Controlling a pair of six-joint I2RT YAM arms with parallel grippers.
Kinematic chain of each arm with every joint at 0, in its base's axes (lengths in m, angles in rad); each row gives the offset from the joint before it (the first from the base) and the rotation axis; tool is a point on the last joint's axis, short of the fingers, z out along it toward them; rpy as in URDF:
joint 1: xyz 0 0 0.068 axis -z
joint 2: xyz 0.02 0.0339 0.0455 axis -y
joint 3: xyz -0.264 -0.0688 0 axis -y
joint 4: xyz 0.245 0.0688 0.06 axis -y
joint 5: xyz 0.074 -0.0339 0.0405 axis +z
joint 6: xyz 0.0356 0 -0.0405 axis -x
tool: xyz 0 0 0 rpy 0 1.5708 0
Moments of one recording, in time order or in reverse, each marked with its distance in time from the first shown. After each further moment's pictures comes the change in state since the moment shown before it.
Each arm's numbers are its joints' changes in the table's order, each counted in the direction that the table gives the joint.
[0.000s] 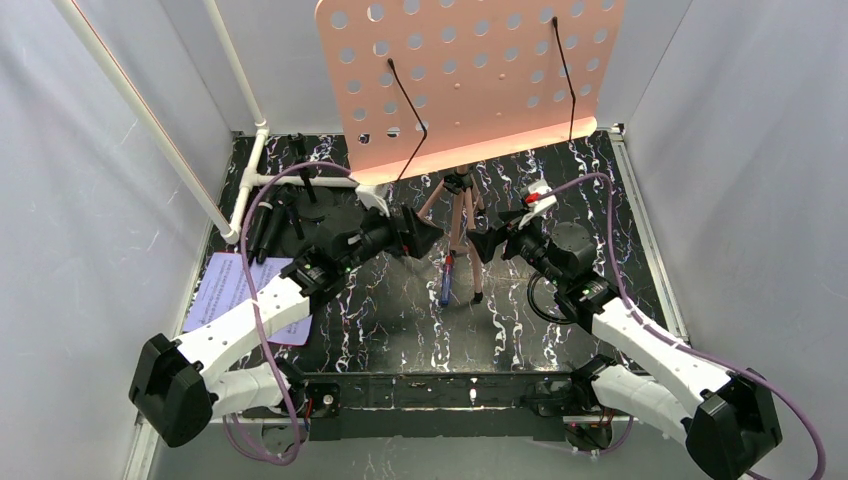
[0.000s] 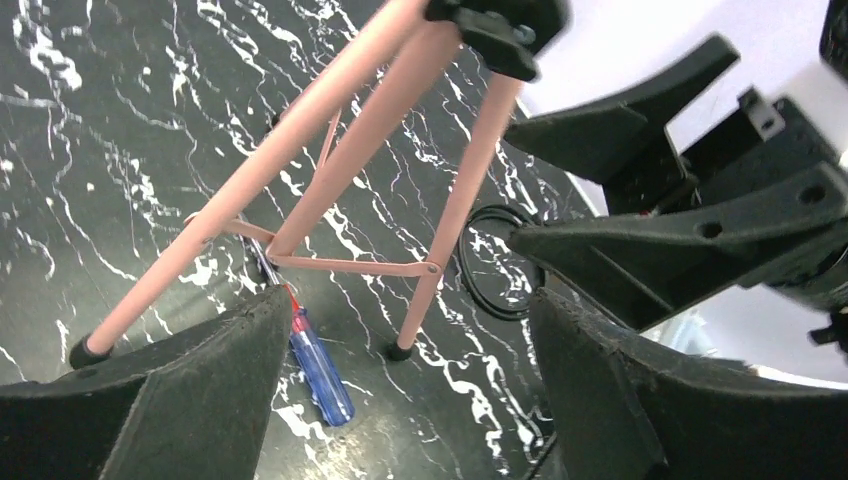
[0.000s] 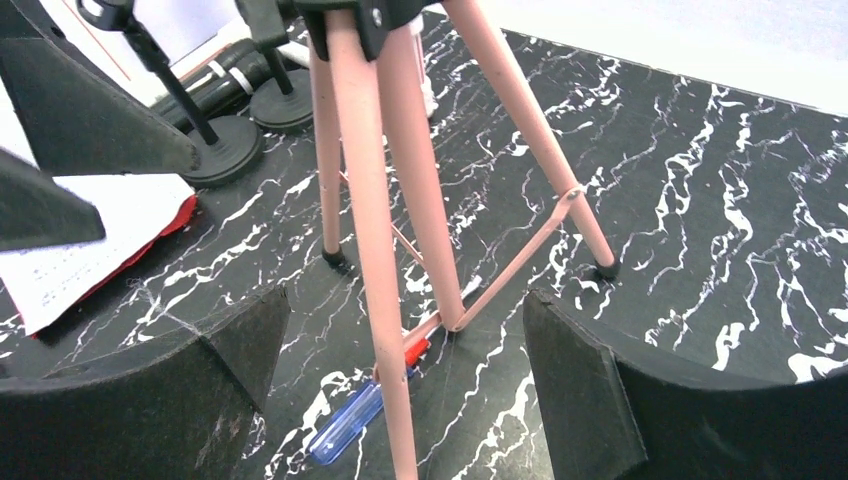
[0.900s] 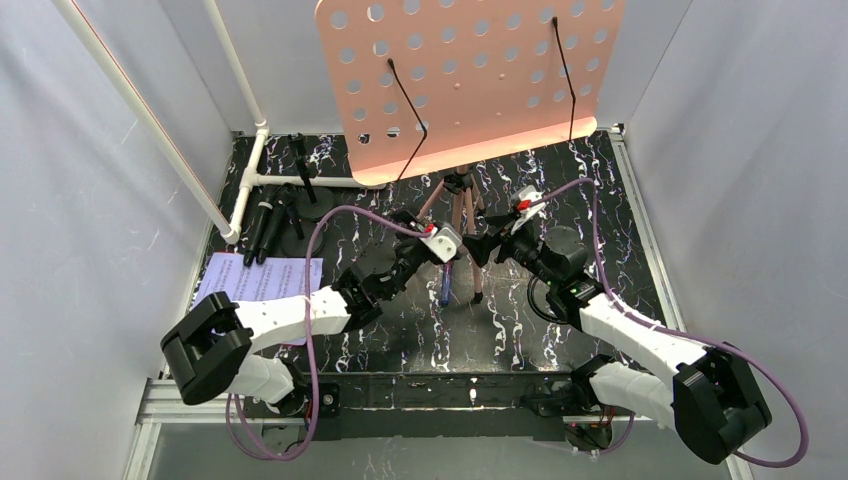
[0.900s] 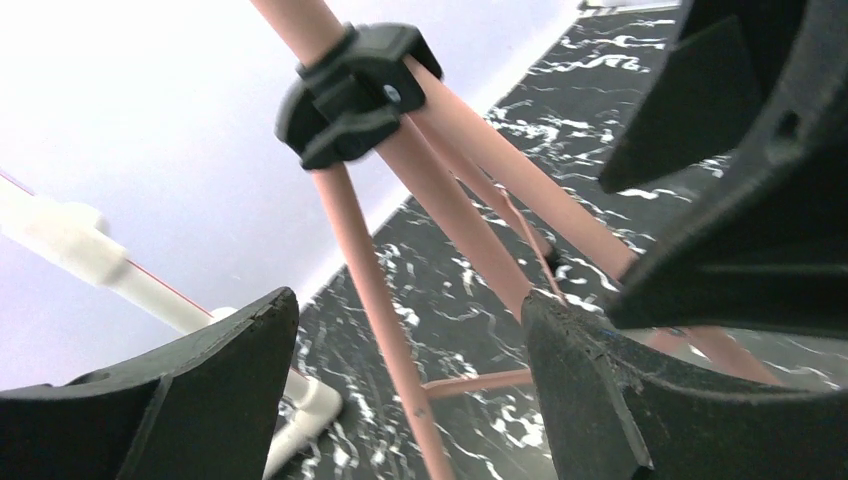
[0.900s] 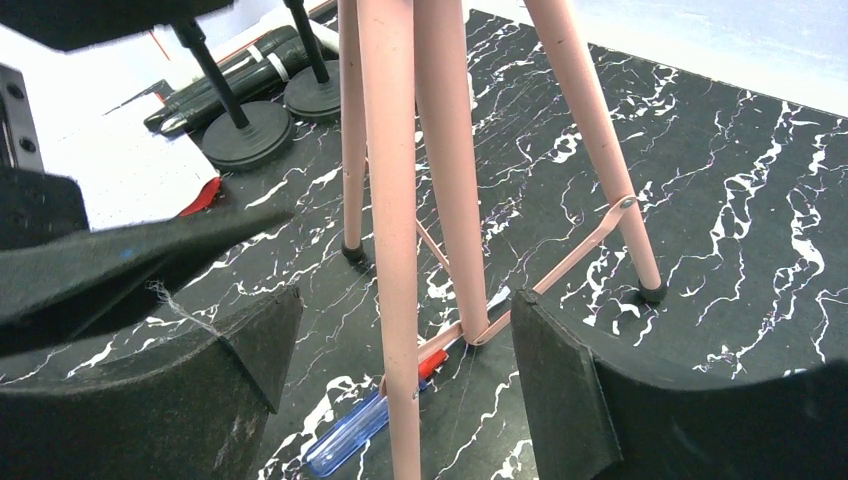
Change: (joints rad) left arm 0.307 -0.215 -0.142 0.637 0.448 -1.160; right arm 0.029 -0.122 -0.084 0.250 0.135 0.006
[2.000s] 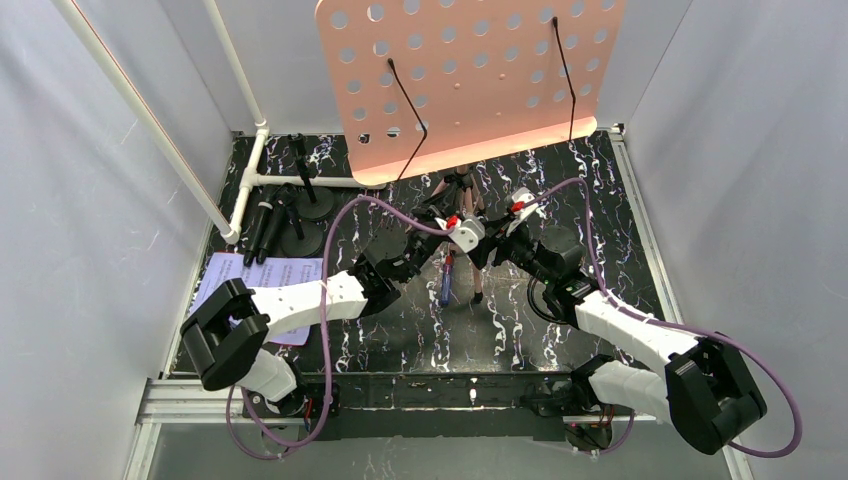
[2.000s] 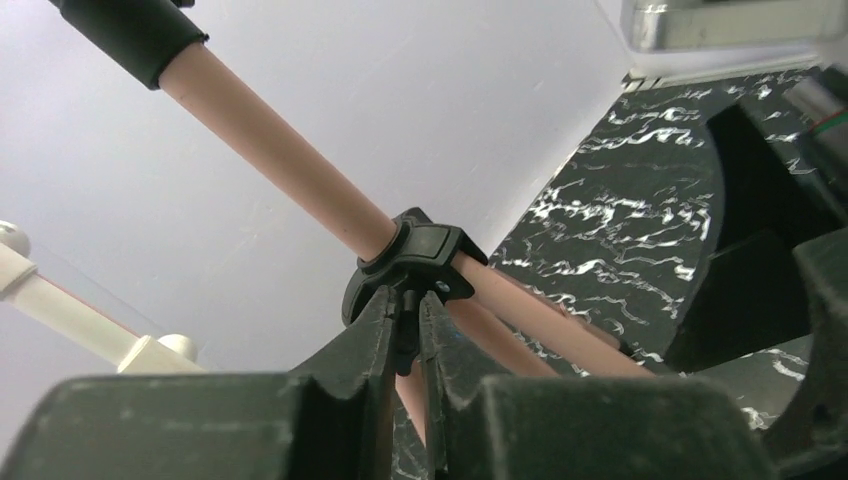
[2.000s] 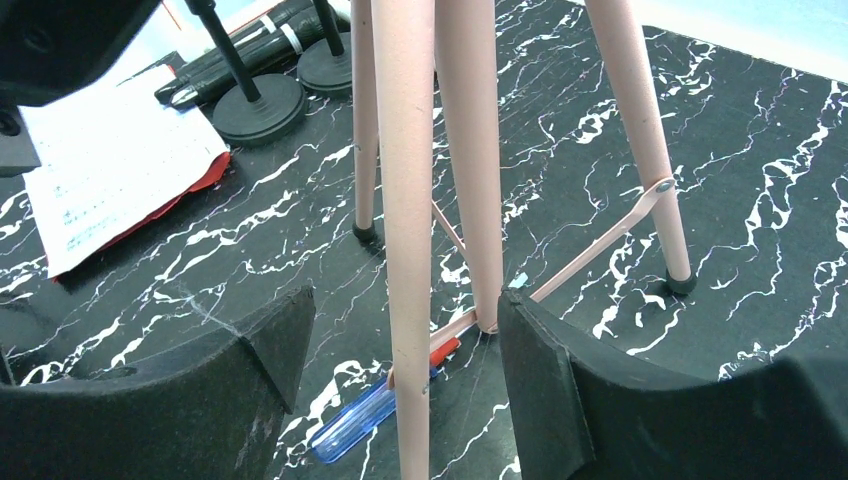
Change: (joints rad) left arm -0.001 -0.130 0.183 0.087 -0.051 -0.229; right arm 0.000 -0.049 -0.007 0.021 0.047 0.002
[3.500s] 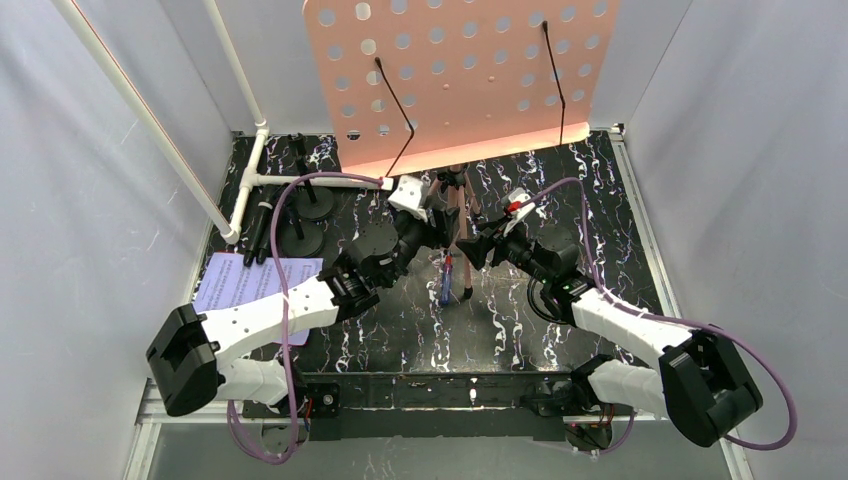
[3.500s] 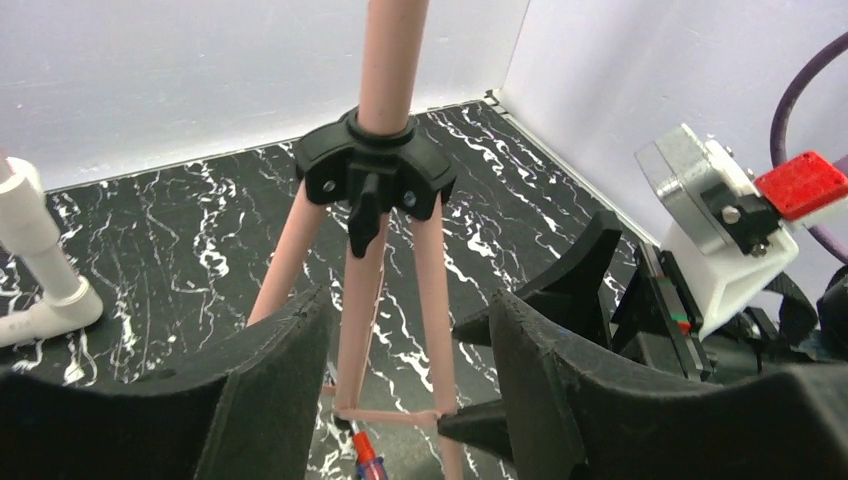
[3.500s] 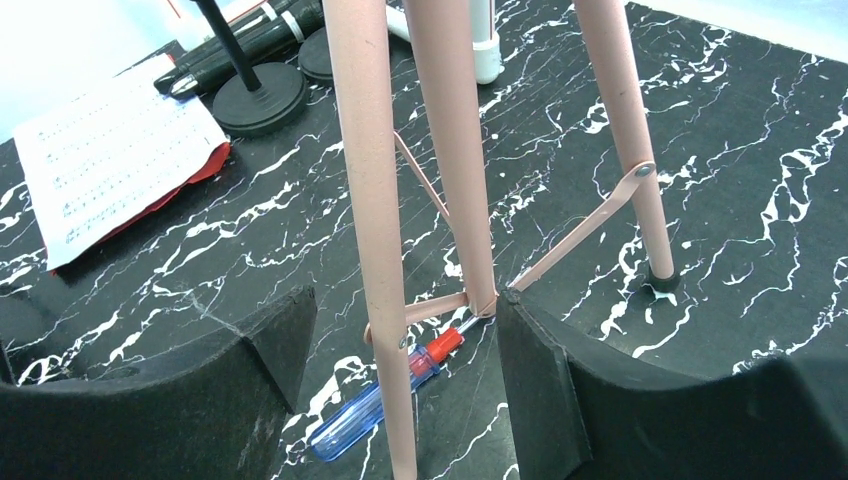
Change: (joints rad) left arm 0.011 0.190 0.049 -0.415 0.177 0.957; right arm 0.000 -0.031 0.000 0.013 0.008 -0.003
